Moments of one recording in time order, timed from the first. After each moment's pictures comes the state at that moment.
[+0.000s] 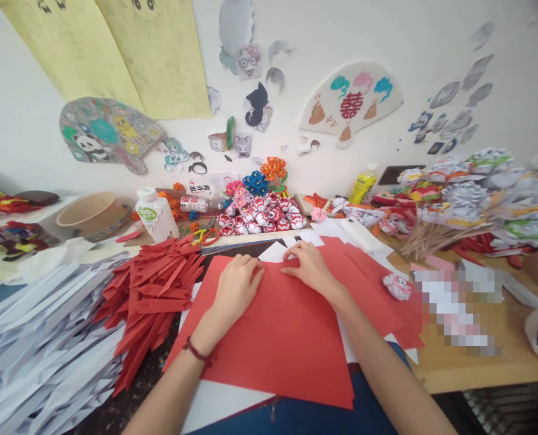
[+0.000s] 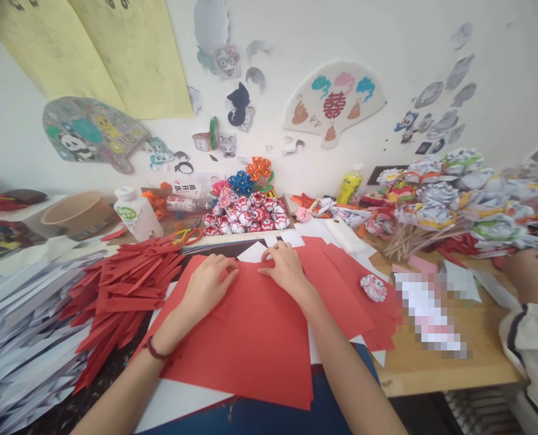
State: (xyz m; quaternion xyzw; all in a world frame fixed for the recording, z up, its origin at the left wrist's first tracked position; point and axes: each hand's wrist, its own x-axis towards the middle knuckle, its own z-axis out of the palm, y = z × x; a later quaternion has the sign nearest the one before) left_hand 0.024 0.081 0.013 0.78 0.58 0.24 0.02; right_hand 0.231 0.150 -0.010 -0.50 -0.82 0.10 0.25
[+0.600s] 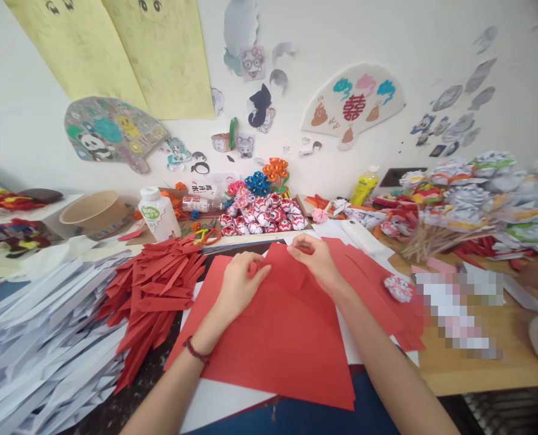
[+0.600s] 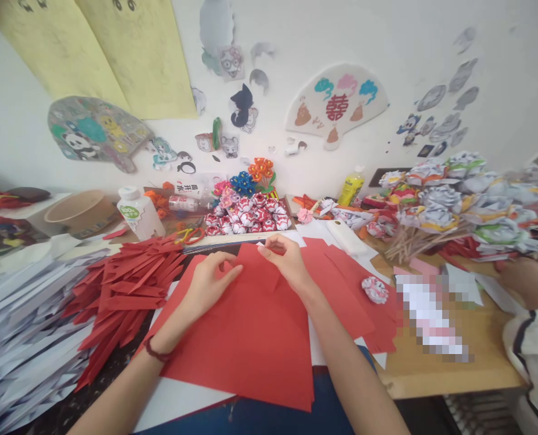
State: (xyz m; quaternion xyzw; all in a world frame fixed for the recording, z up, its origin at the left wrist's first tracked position) left_hand 0.027 0.081 0.018 0.71 0.57 0.38 0.12; right_hand 0.225 0.143 0.013 -0.37 -0.65 0.41 0.52
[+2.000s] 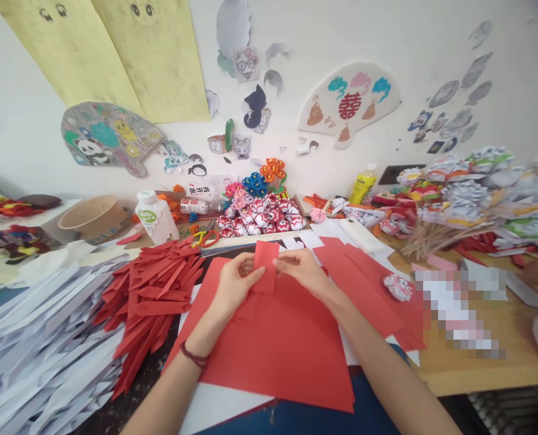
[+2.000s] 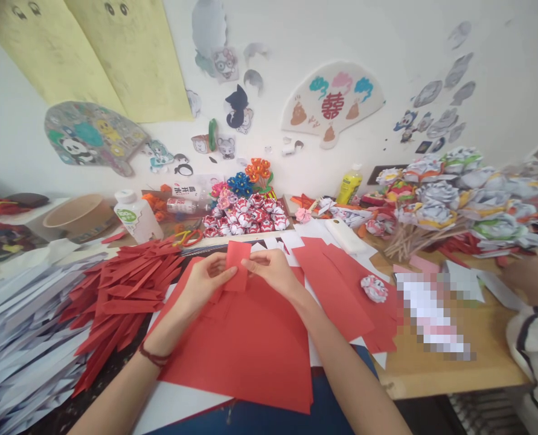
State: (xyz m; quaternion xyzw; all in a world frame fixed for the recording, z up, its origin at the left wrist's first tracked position) left_hand 0.029 0.084 0.014 0.58 0.49 0.50 0.41; right_hand 0.212 0.129 0.013 -0.32 -0.67 0.54 0.40
